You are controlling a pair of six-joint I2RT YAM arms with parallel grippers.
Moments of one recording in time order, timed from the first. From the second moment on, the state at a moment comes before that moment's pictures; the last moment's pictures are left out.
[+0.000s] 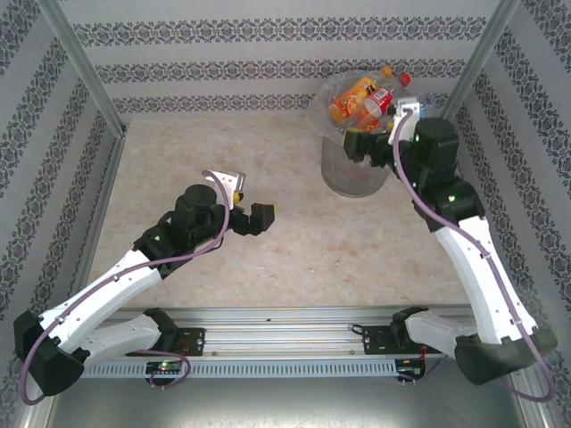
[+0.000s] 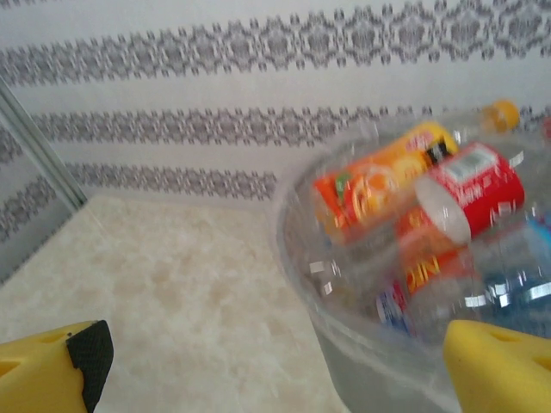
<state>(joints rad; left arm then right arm) -0.67 1.00 0.90 -0.28 0.01 -0.37 0.27 1.10 1.31 -0.48 -0.09 0.15</state>
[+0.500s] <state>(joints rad) -0.64 0.86 0.57 -0.09 -0.40 -0.15 0.17 0.76 0.55 -0.19 0.07 0.06</state>
